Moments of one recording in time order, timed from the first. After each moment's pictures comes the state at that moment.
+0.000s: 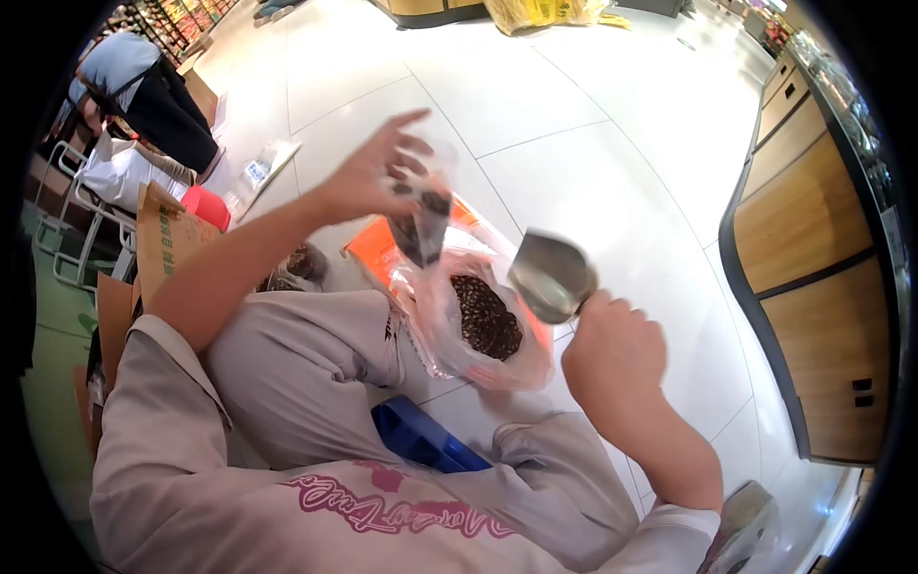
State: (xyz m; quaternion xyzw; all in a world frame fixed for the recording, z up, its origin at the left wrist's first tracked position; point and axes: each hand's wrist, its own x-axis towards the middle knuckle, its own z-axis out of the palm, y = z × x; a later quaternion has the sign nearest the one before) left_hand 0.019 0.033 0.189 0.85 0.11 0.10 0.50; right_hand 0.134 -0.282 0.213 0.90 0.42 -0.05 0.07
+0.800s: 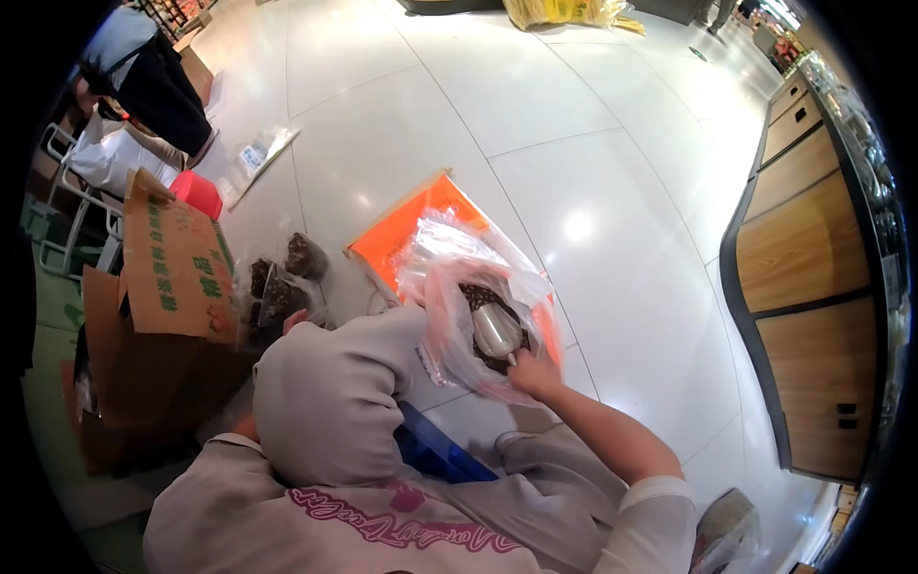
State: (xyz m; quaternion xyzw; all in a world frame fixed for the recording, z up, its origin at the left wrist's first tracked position) left_hand -0.273 0.012 -0.099 0.62 0.47 0.38 0.49; right_hand 0.127 -0.247 -0.072 0.83 0.36 -0.43 0.01
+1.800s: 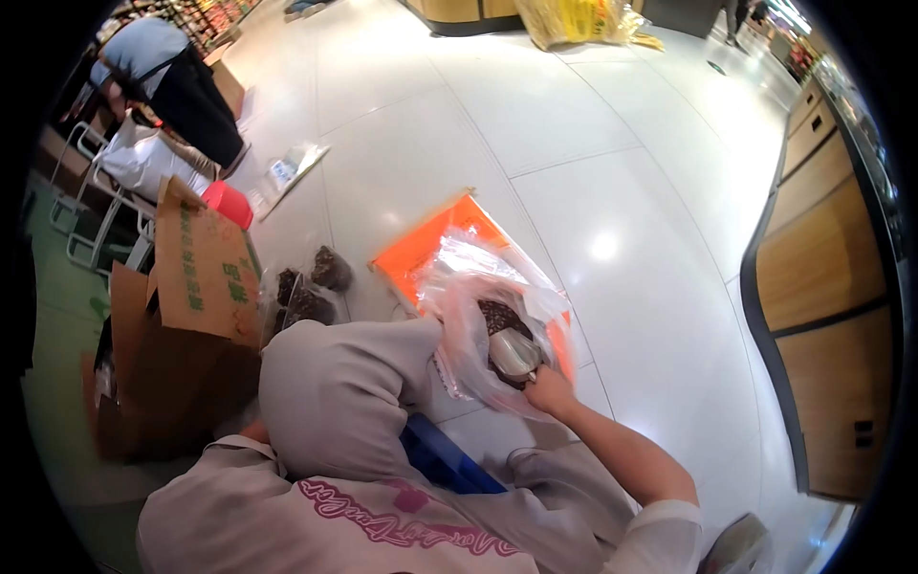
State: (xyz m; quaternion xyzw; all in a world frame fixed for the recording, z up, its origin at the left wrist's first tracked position) left_hand -0.302 -0.008 -0.091 0.66 0.50 0.41 0.39; right_hand 0.136 -0.258 -0.070 0.81 0.41 -0.42 -0.09
